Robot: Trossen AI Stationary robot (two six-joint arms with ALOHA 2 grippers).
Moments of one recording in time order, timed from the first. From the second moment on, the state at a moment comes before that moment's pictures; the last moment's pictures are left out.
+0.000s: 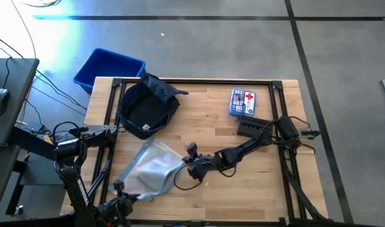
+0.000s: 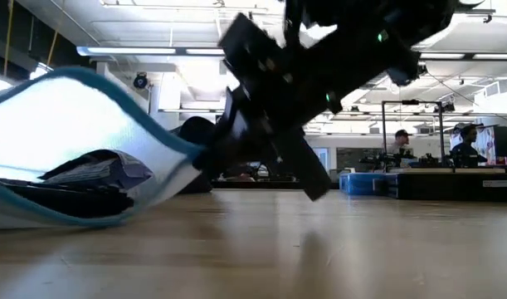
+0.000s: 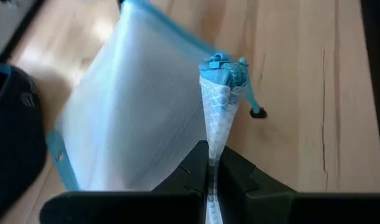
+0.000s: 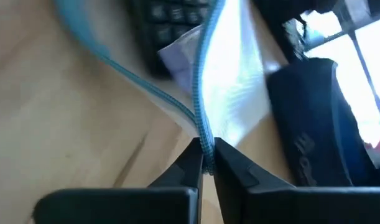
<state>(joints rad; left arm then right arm) -1.28 2.01 1.42 -1.28 -0.89 -1.46 0.35 2.08 1.17 0.27 0.46 -0.62</state>
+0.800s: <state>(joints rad) -1.12 1.98 1.53 -1.57 -1.40 -1.51 0.42 1.78 1.76 -1.13 0.14 0.26</state>
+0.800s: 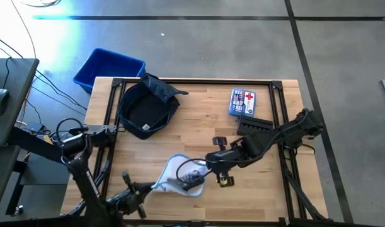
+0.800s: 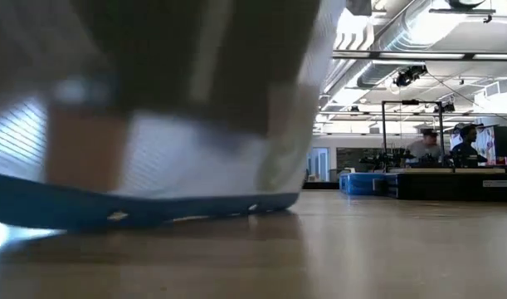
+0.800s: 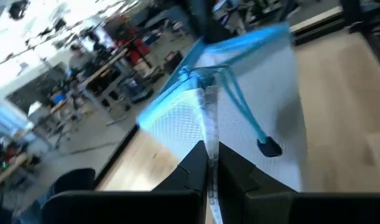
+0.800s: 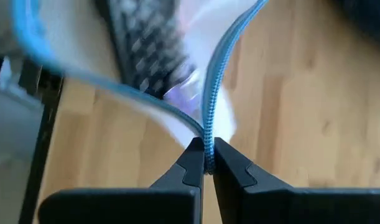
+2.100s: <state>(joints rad) -1.07 1.95 1.30 -1.30 -1.33 -1.55 0.43 1.77 1.78 -1.28 0.16 0.44</state>
